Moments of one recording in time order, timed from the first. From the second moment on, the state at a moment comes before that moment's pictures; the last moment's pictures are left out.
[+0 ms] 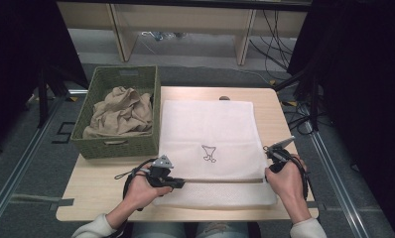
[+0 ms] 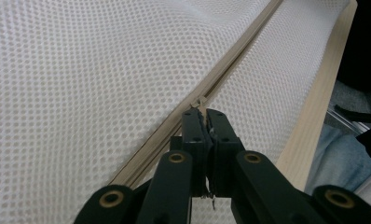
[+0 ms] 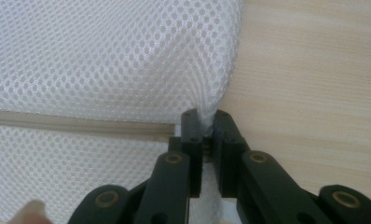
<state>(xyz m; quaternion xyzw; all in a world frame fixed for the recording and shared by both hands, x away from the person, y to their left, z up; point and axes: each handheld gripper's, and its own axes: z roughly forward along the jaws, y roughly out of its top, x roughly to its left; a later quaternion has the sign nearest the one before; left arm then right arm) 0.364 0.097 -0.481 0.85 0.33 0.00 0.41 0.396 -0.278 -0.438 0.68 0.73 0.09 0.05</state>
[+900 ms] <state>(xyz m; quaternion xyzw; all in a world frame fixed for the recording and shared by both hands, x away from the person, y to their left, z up) 0.363 0.111 -0.486 0.84 0.34 -0.01 0.42 0.397 -0.279 -0.439 0.67 0.74 0.09 0.04</state>
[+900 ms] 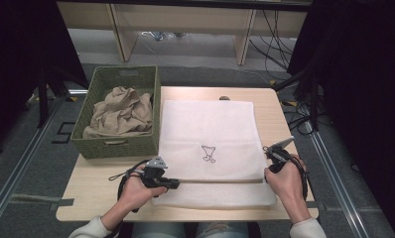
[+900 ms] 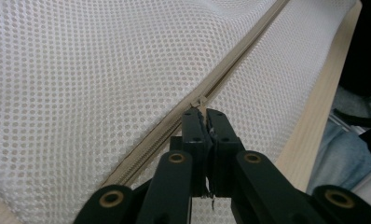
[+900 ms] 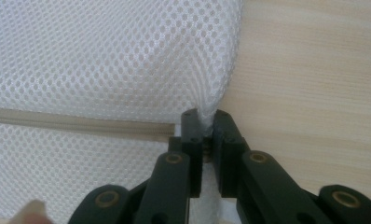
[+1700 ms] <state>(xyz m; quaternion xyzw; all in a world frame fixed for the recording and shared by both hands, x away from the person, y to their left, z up) 0.360 0.127 -0.483 0.84 0.35 0.01 0.42 0.398 -0.284 -0.440 0.68 0.73 0.08 0.05</state>
